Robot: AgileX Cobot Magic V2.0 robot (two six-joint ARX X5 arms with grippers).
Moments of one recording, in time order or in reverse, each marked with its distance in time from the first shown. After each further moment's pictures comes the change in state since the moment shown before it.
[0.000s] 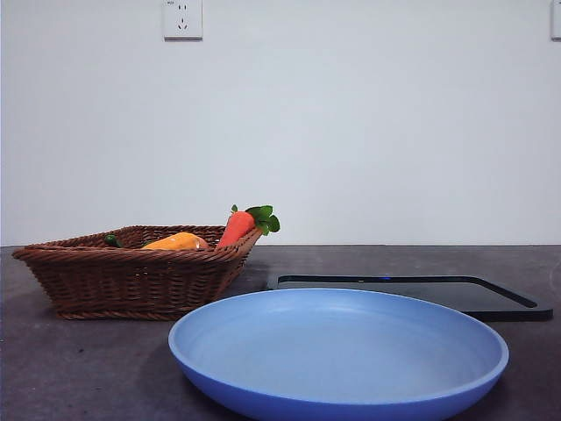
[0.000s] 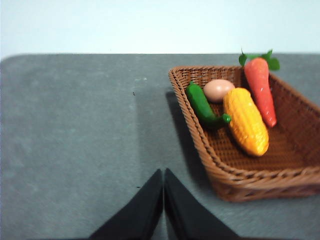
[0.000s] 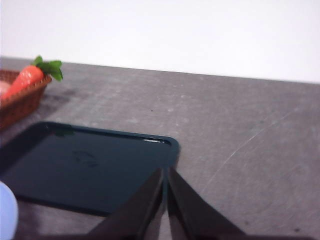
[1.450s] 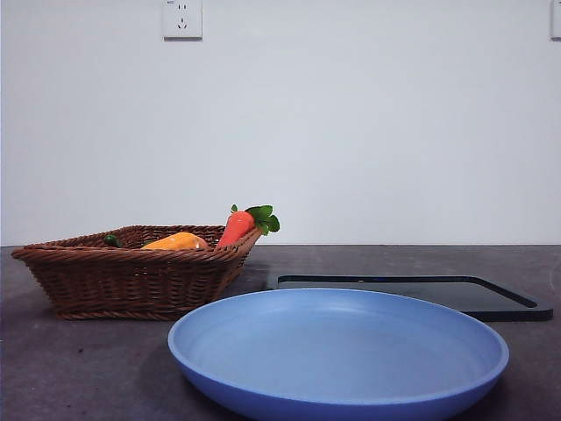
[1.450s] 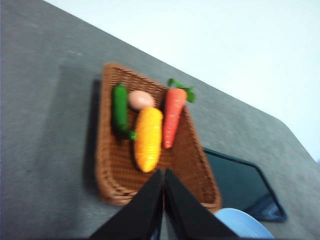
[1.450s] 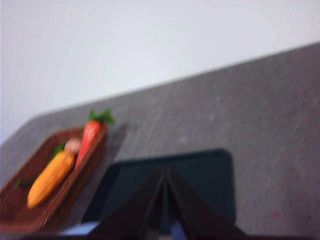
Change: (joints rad) left arm 0.000 0.164 0.360 -0.259 0.224 -0.446; right arm 0.000 0.208 0.431 -0.308 -0.096 0.316
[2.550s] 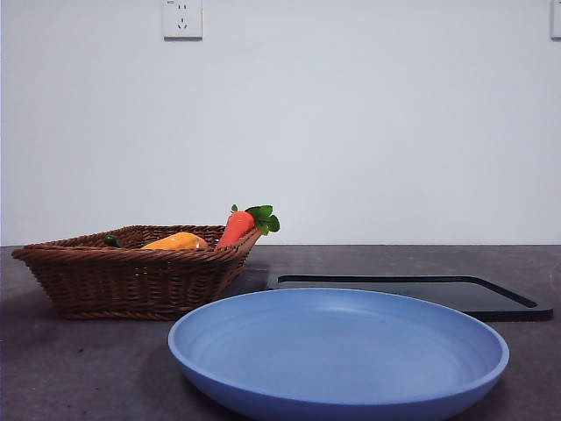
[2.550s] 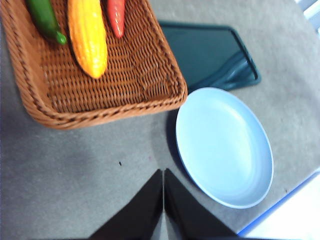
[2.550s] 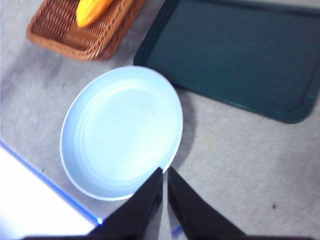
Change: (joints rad) left arm -0.127 0.508 0.308 -0.348 0.174 0.391; right arm 0.145 0.582 0.396 -0.567 -0.190 -0.421
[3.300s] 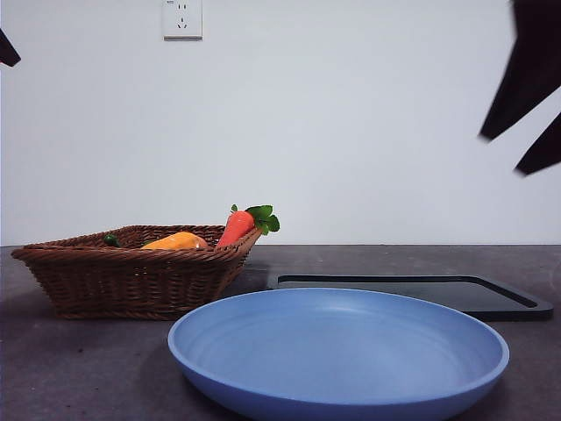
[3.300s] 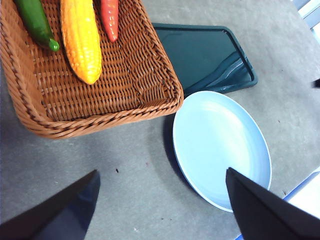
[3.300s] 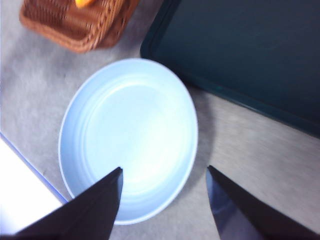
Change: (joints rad) left arm -0.018 0.011 0.000 0.037 0.000 -0.008; right arm 0.140 0.298 0.000 0.195 0.002 0.068
